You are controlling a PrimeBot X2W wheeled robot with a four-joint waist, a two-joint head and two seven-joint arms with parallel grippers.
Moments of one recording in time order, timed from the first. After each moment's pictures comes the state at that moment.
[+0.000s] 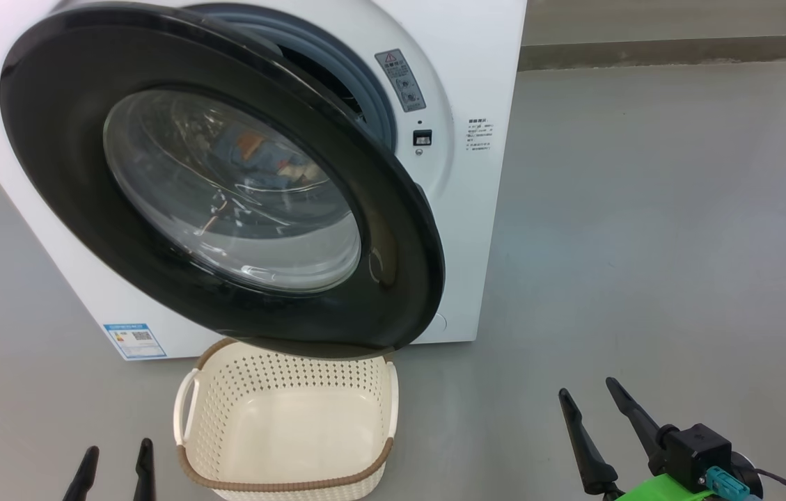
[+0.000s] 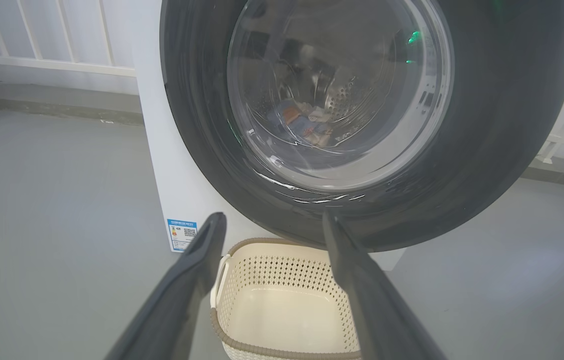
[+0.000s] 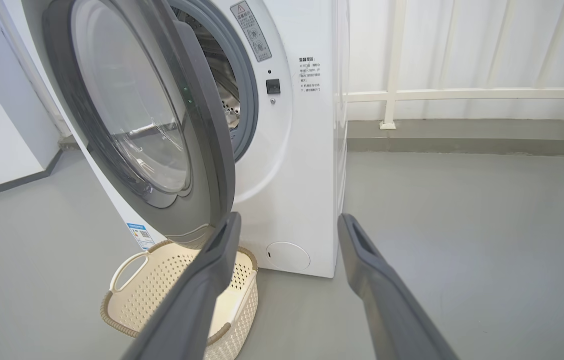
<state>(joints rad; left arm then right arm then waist) 0.15 0.15 0.00 0.14 -0.36 -0.13 -0.26 0.00 -0.05 0.08 0.24 0.16 0.12 -0.26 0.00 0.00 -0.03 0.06</state>
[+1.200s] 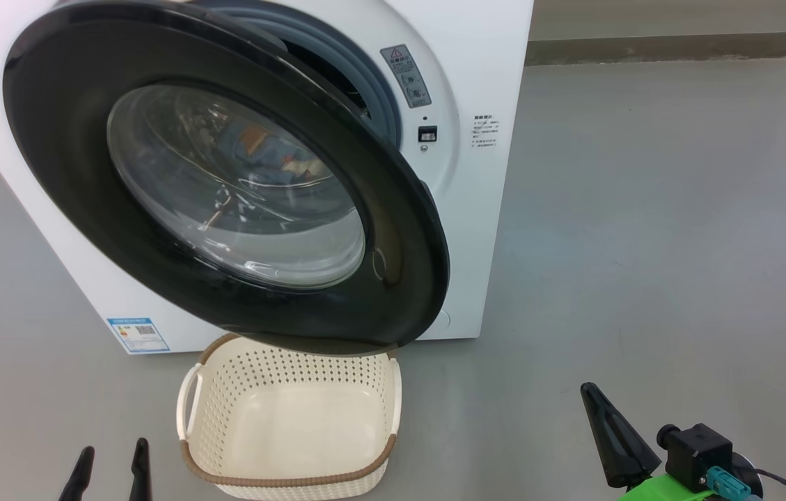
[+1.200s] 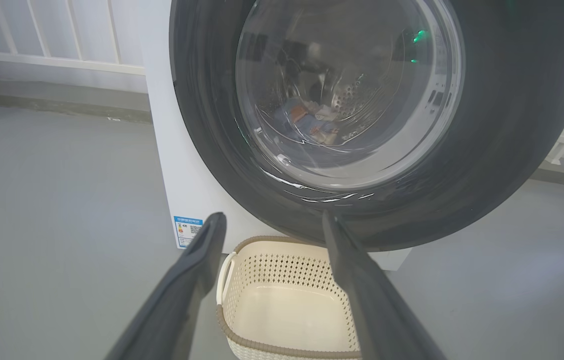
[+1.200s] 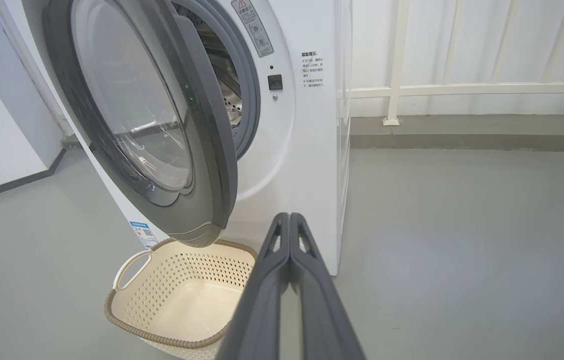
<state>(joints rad) 0.15 0.15 0.01 0.14 -0.36 -0.13 -0.26 0.00 -0.05 0.08 0.24 0.17 0.12 -0.26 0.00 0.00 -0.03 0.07</state>
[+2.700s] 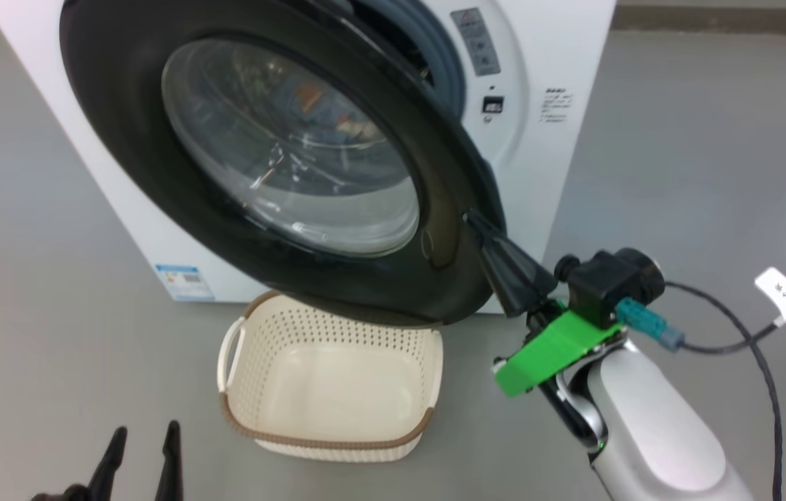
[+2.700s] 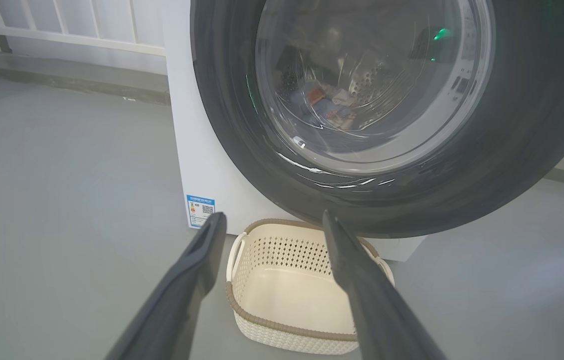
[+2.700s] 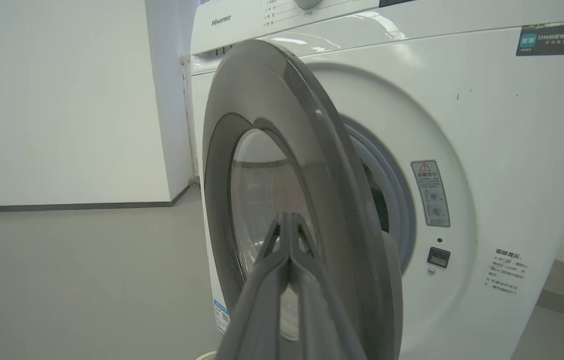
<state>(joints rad) 0.11 0.13 -0.05 0.14 -0.37 -0.13 -0.26 -0.47 -0.07 0.37 0.30 0.23 0.12 -0.26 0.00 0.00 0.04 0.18</state>
